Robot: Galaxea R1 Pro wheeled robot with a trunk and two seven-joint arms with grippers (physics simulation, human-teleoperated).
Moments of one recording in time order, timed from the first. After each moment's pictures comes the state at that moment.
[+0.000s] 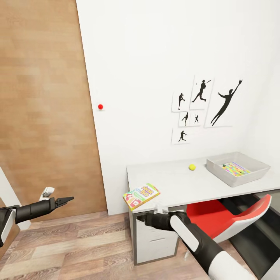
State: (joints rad) left arm -0.59 0.41 0.39 -0.81 0.02 0.77 -1.23; right arm -0.58 -0.05 0.59 -0.94 -1.01 0.63 -0.08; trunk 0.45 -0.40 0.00
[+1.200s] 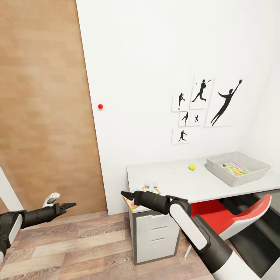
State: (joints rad) left arm -0.62 0.38 0.39 -0.67 0.03 0.77 -1.02; right arm -0.56 -0.06 0.57 -1.39 -1.01 0.62 0.01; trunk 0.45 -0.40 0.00
